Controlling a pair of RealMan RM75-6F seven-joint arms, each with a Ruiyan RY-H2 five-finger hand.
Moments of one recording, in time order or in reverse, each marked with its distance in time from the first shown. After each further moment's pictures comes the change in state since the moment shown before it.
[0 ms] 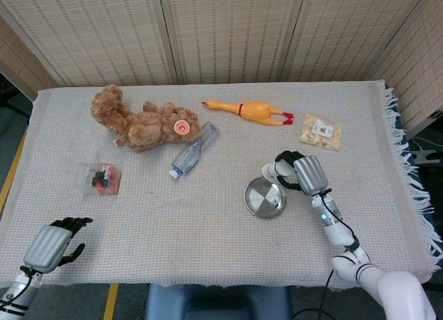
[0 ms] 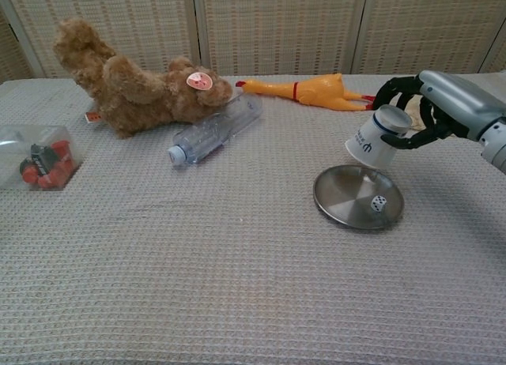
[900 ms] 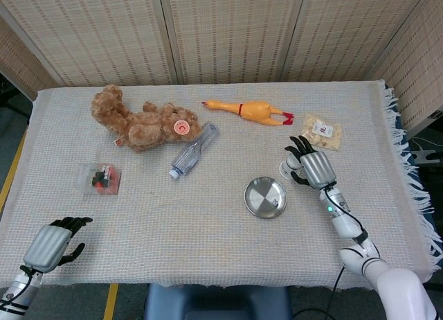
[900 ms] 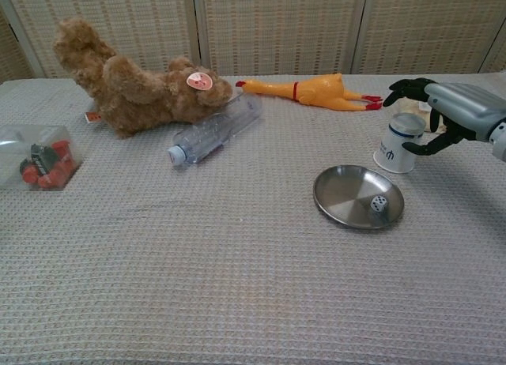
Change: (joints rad) left arm 0.000 0.000 -0.003 0.002 -0.004 0.000 -0.006; right arm 0.027 0.000 -0.004 0.145 0.014 -0.169 -0.058
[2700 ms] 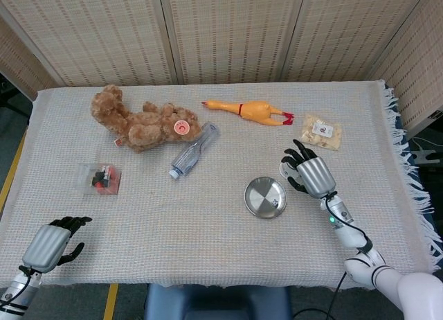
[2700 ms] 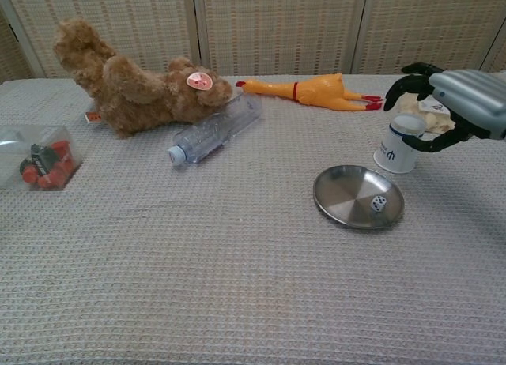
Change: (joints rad) left arm 0.002 0.002 -0.002 0.000 0.003 0.007 -0.006; right arm -0.062 0.093 0.012 -0.207 -0.081 0.154 -0.144
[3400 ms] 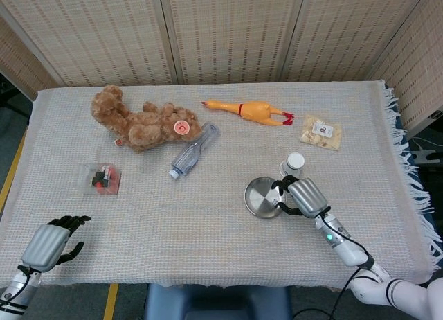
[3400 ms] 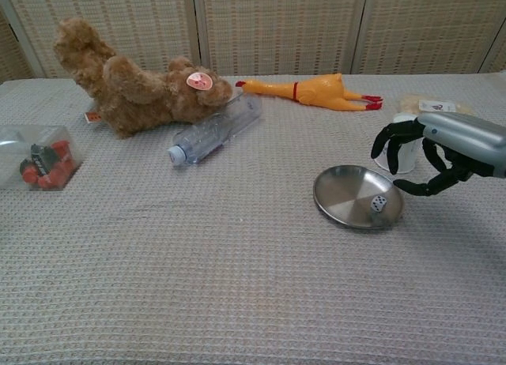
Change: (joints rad) left arm 0.000 -0.002 -0.003 0.003 -0.003 0.001 -0.005; right arm -0.052 0.176 -0.075 -0.416 -0.007 -0.110 -0.022
